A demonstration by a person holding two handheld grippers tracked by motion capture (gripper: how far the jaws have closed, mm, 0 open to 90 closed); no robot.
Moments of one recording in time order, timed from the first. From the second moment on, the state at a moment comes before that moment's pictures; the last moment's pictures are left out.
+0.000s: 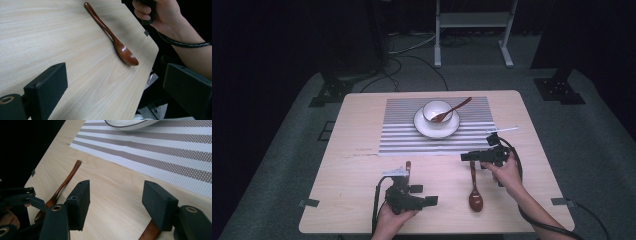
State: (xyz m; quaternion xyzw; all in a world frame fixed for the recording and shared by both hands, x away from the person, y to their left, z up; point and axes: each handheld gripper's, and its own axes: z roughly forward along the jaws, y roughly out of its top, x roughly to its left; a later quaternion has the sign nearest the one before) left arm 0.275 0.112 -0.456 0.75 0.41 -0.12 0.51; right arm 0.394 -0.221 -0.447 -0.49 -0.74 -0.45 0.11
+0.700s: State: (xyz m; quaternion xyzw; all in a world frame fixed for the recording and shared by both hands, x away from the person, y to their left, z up) left arm 0.275 0.112 -0.457 0.75 0.41 -0.12 0.51; right arm 0.367 -0.239 -0.460 -0.49 -0.73 -0.47 0.11
